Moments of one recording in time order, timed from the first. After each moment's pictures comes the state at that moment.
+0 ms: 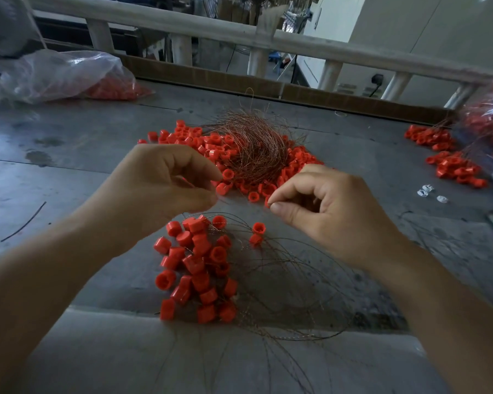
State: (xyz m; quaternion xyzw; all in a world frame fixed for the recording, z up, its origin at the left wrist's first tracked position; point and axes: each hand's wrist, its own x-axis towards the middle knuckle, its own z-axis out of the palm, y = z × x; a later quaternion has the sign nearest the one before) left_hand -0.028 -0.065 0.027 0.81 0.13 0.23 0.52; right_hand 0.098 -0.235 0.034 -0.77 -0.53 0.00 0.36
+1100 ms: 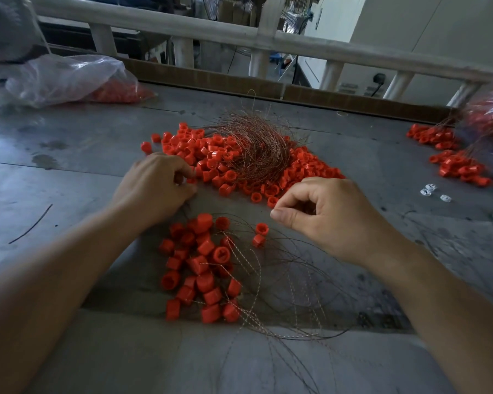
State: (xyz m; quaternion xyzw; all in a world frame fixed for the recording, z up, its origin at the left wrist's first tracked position) left_hand 0.006 -0.022 -0.010 0.92 0.29 0.22 0.18; right_hand 0.106 -0.231 0.026 -0.81 -0.50 0.04 0.30
